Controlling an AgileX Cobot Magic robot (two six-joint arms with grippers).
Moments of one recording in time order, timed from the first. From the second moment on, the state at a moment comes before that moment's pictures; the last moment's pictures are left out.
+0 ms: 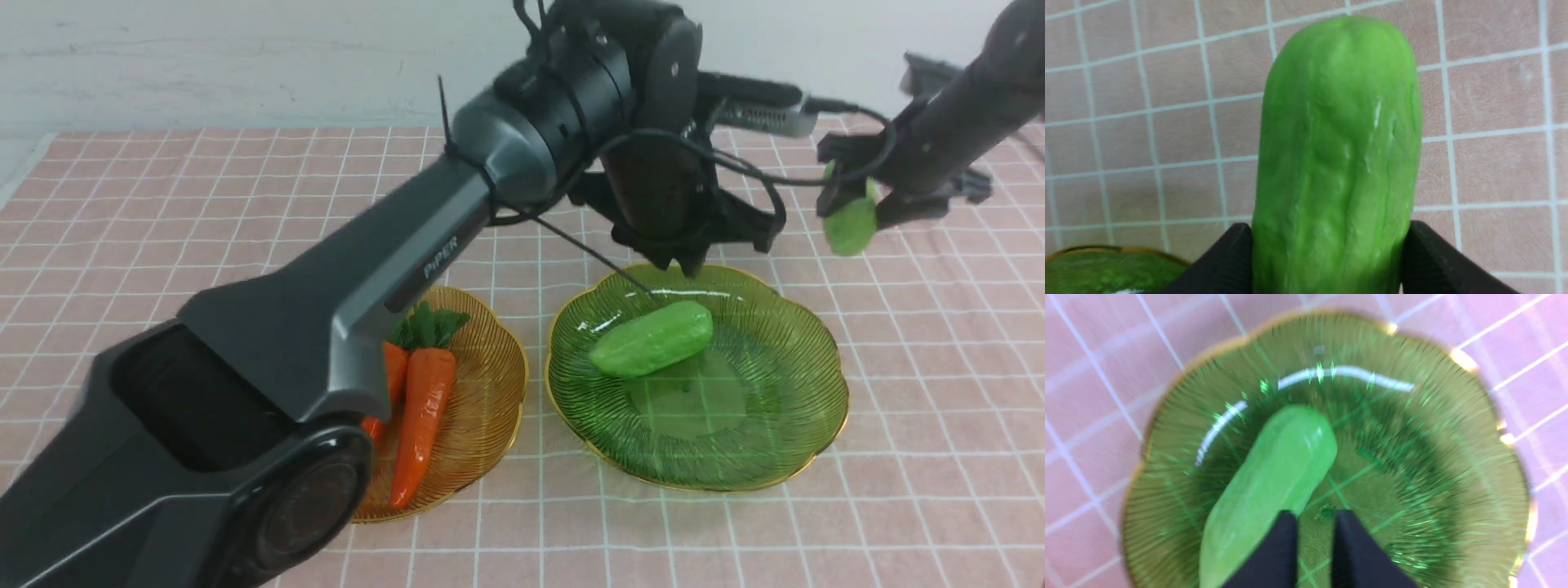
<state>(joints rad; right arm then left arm) -0.03 2.22 -2.02 0.29 1.13 0.04 -0.68 2.36 -2.48 -0.08 1.25 -0.17</state>
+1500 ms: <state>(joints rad) 0.22 1.48 -1.57 0.20 1.24 0.02 -0.68 0.79 -0.95 0.18 1.09 -0.41</state>
